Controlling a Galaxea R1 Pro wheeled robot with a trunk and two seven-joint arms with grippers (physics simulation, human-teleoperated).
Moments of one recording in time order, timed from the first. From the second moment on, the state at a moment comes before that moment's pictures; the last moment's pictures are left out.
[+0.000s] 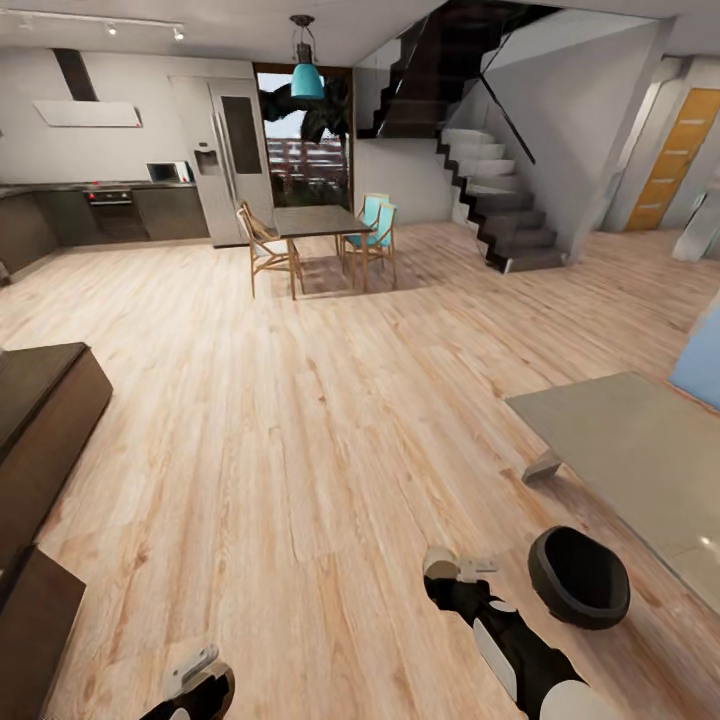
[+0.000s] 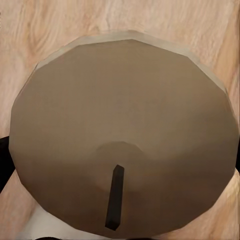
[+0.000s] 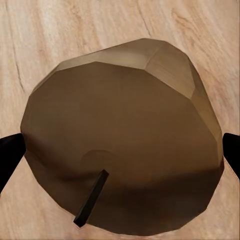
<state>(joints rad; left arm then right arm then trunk) -0.28 0.10 -0.17 -0.59 0.78 0.16 0.31 -0.54 0.01 0.15 -0.48 -0.21 0.10 0.02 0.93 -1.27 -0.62</state>
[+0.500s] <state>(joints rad) -0.28 0.10 -0.17 -0.58 0.78 0.15 0.31 -0.54 0.02 0.15 -0.48 -0.21 0.10 0.02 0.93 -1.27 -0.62</state>
